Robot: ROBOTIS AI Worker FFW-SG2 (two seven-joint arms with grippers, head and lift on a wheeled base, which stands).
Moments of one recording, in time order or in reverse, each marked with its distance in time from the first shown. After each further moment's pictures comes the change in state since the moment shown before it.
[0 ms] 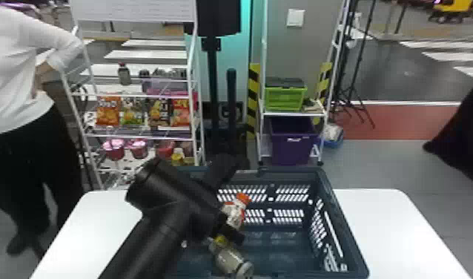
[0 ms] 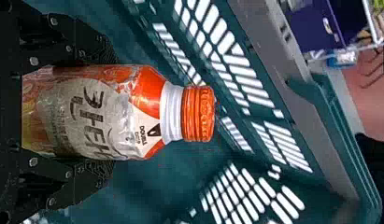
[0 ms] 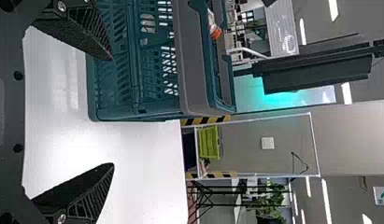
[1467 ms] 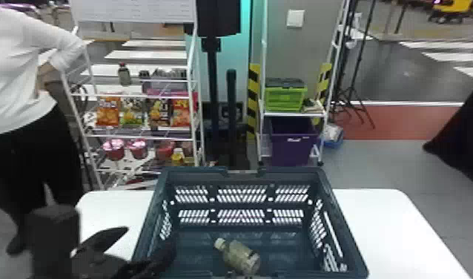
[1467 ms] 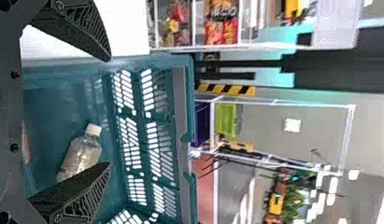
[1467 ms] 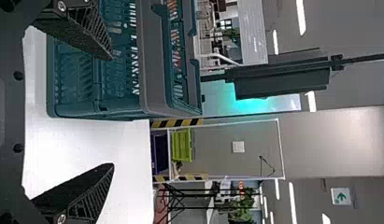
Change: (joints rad) left arm 0.977 0.000 0.533 -1.124 0.425 -0.379 0.455; right arm 0.036 0.001 -0.044 -0.069 -0.028 -0.083 0.055
